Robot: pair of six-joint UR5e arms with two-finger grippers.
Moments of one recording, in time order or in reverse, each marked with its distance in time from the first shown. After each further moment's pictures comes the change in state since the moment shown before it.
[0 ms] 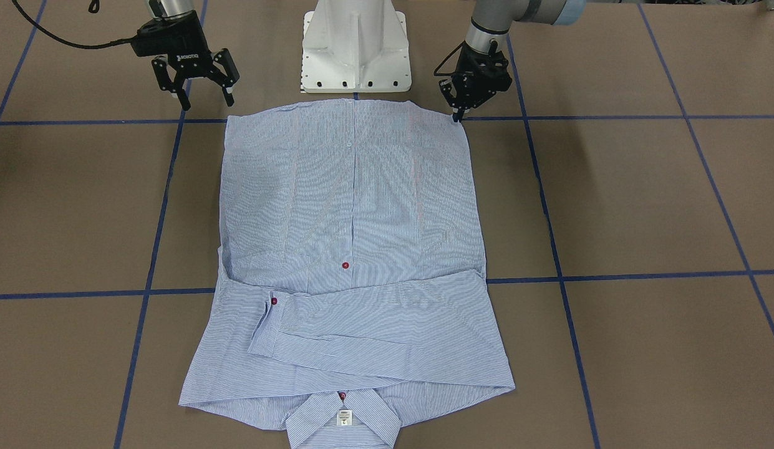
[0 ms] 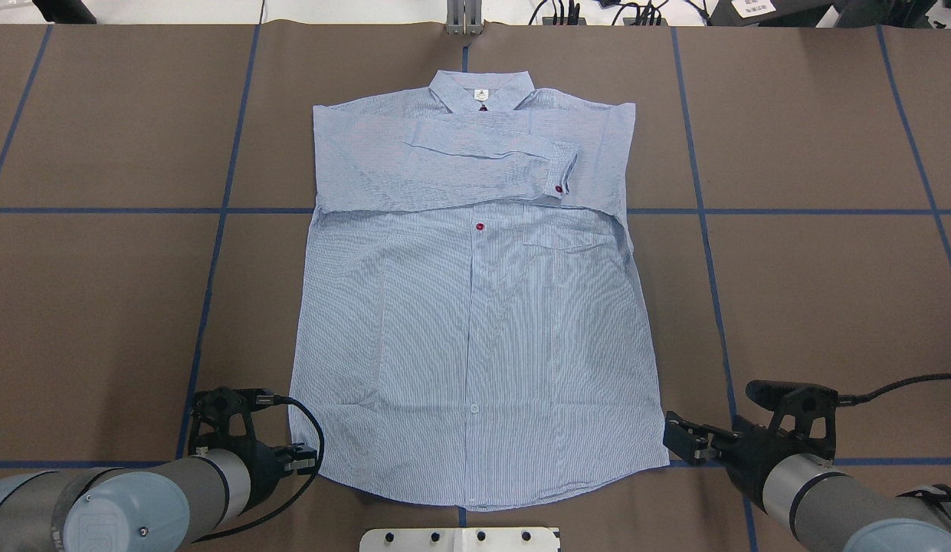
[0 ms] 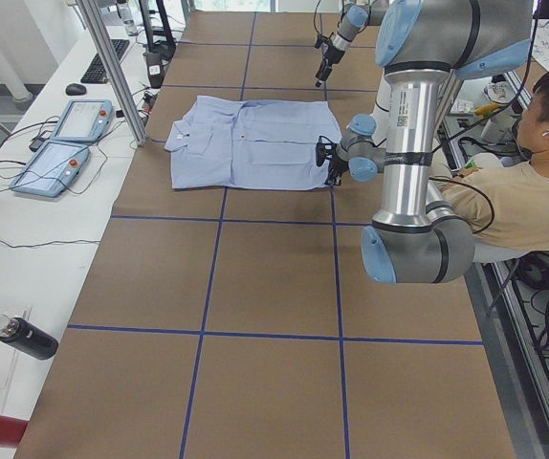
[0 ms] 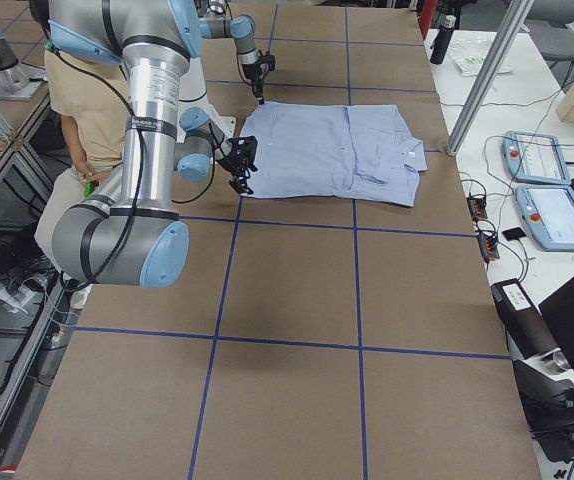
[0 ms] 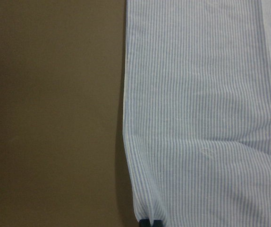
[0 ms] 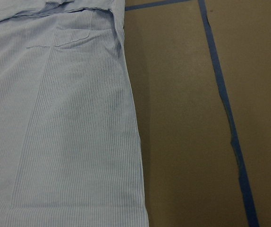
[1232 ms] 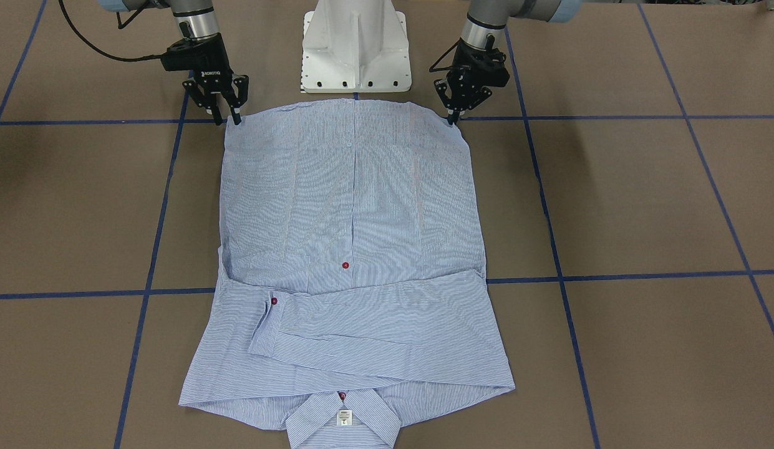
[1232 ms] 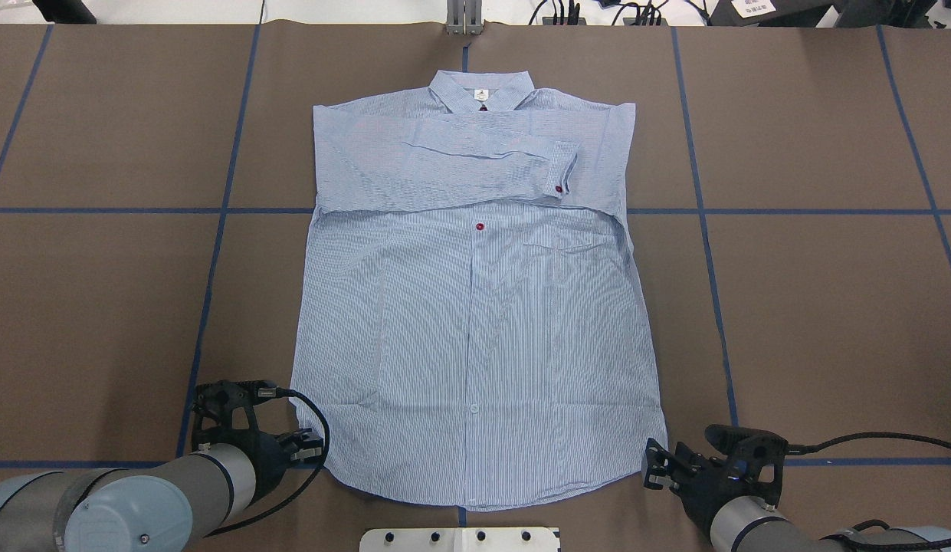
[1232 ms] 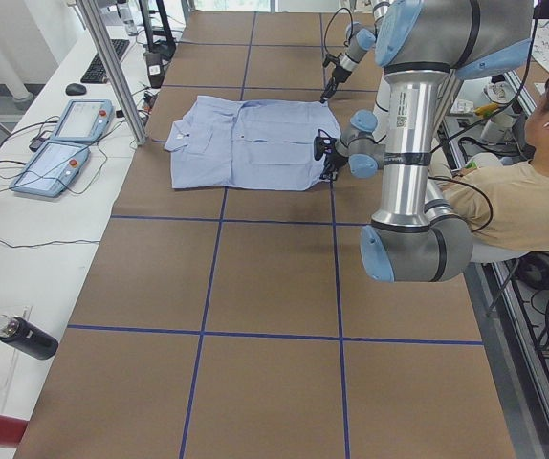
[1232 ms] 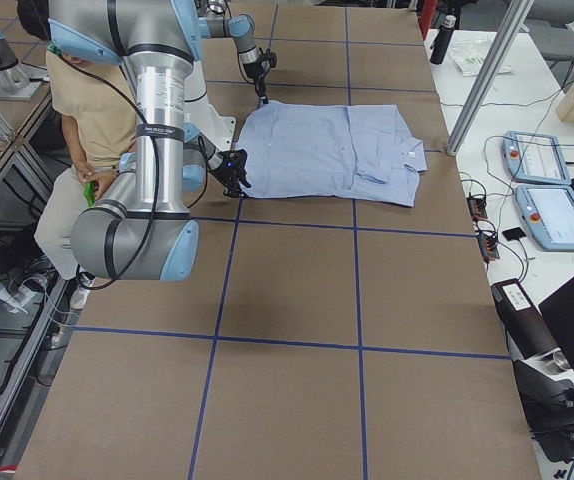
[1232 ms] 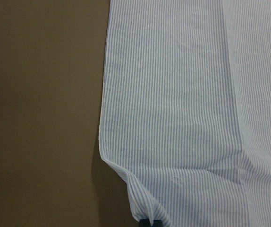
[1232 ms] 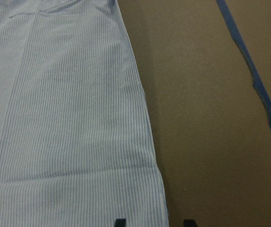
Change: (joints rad) left arm 0.002 -0.012 -0.009 -0.001 0.068 0.000; right arm -0.104 0.113 -0.155 -0.002 -0.106 0.153
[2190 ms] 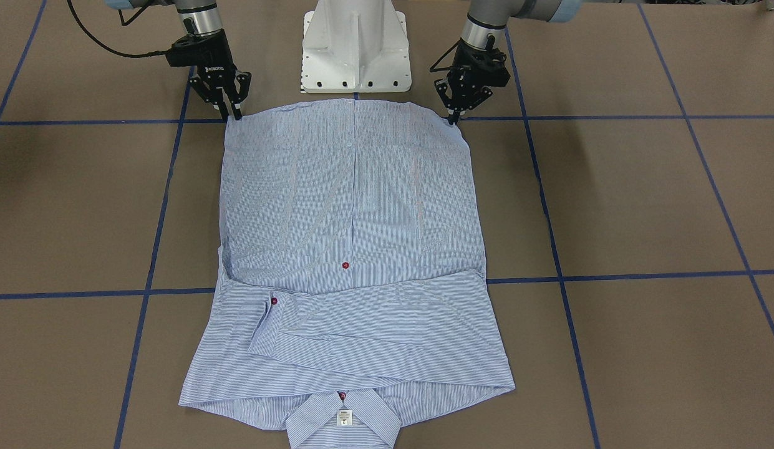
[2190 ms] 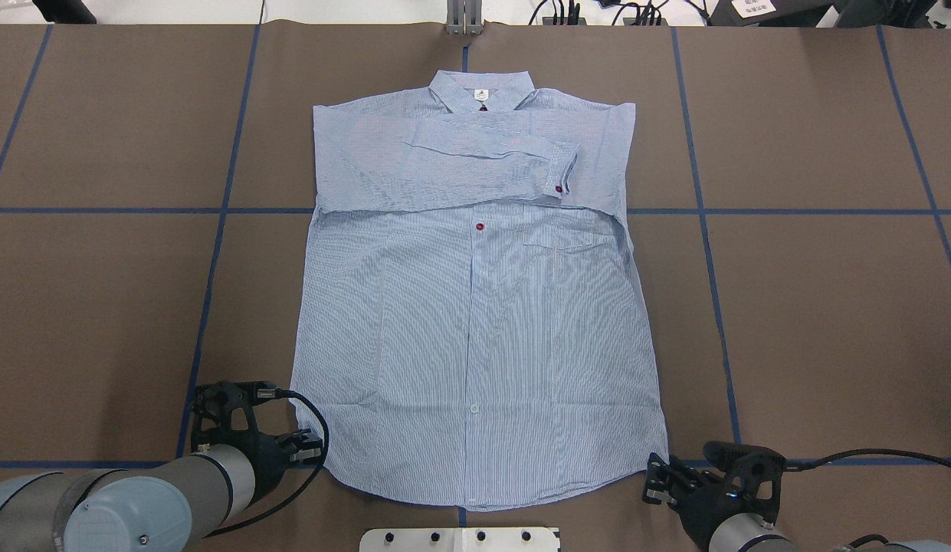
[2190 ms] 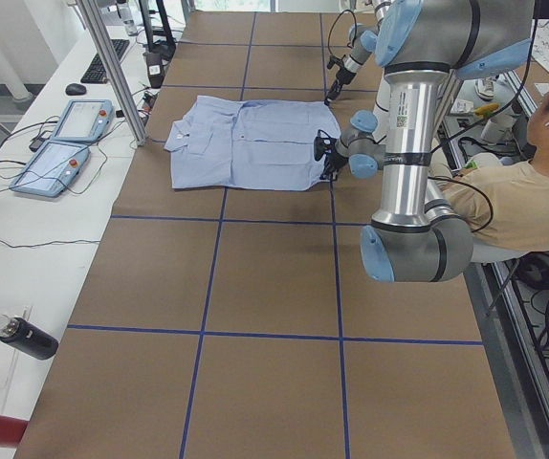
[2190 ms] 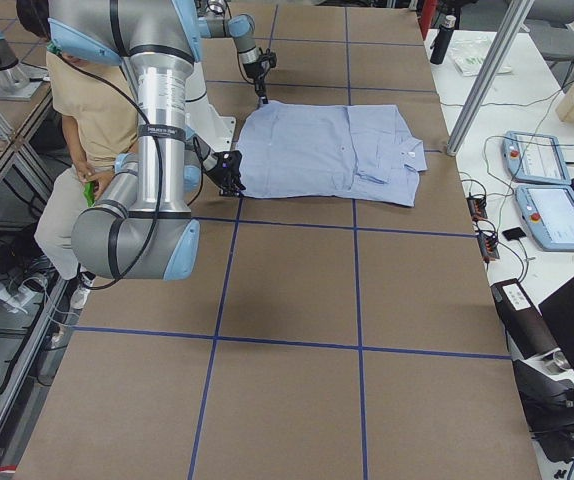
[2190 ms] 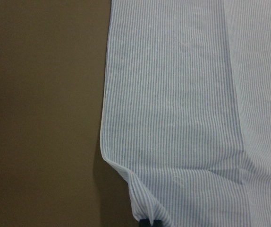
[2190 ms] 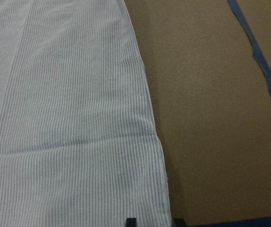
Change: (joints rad) left arm 0.002 0.002 0.000 0.000 0.000 -0.001; right arm -0.036 -0.001 -0.006 -0.003 -0.020 0.026
